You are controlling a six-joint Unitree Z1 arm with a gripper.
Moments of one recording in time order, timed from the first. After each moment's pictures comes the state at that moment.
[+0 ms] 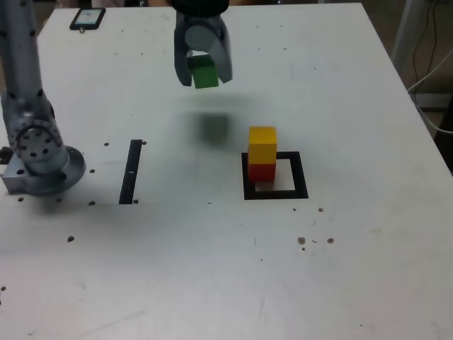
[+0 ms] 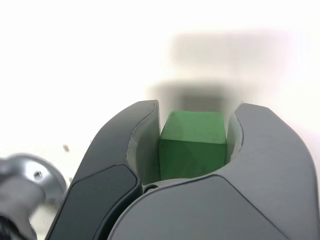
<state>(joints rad) 0.37 1.73 -1.32 1.19 0.10 0.39</state>
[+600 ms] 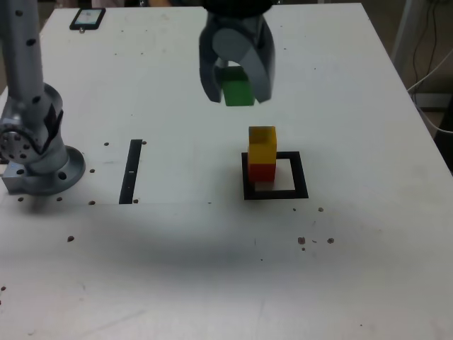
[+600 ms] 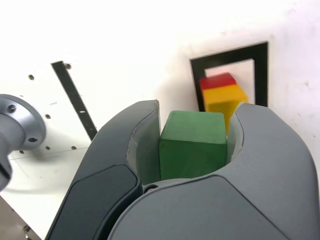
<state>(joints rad) -0.04 1.82 -1.62 1.44 0.09 0.16</state>
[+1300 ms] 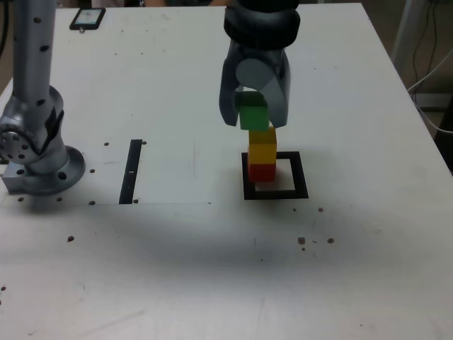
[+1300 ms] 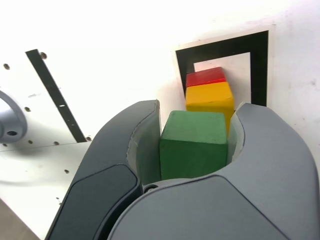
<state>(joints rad) -0.07 1.93 -1.65 1.41 0.07 0.10</state>
